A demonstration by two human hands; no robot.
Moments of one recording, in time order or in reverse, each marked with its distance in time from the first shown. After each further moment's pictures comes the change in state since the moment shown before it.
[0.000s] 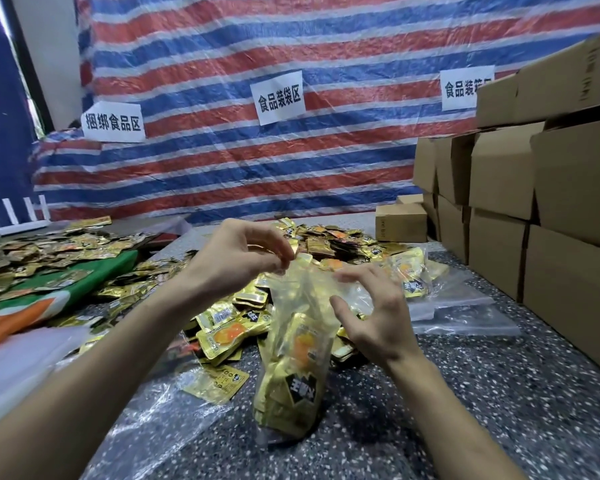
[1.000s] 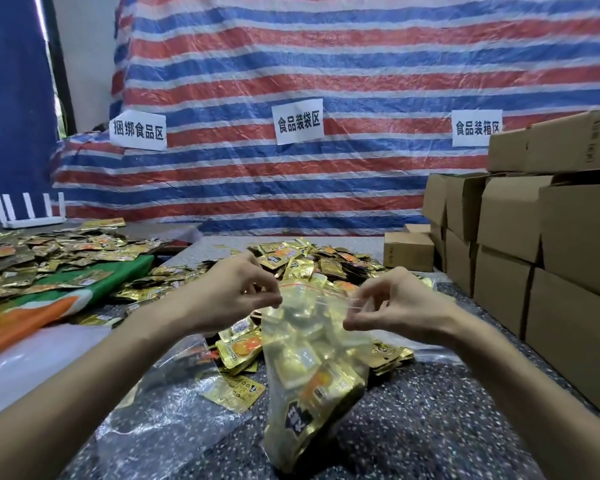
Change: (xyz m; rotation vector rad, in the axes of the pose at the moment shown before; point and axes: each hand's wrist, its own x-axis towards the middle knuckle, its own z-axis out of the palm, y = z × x) left_hand -0.033 -0.015 -0.048 0.523 -0.150 0.052; right_hand 0.071 -0.060 -0.060 0.120 -0.789 0.226
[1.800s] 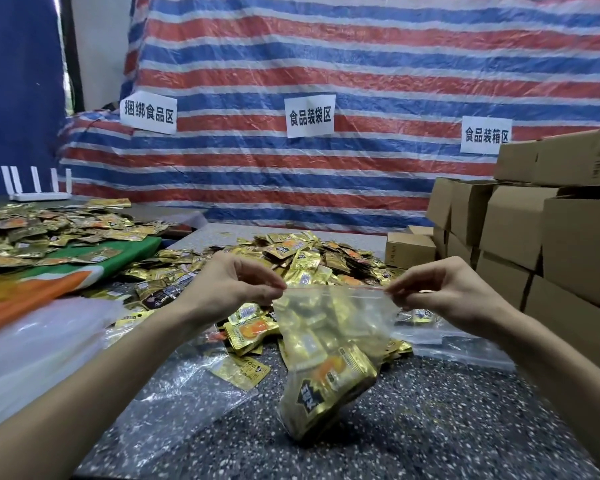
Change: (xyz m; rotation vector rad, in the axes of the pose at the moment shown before) left_hand -0.030 -0.007 0.010 -0.795 0.172 -0.179; right_hand -0.026 0.000 -0.030 0.177 0.139 0.040
